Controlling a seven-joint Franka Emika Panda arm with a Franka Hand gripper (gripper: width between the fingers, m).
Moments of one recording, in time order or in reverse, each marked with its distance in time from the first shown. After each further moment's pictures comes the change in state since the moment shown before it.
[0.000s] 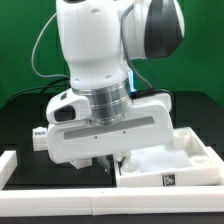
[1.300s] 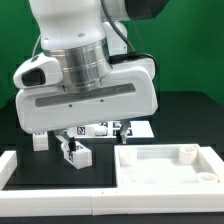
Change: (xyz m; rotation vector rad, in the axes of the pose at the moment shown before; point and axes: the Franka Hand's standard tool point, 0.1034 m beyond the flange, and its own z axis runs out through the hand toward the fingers) arm 0.001 0.026 -0.065 0.013 -0.069 -0.027
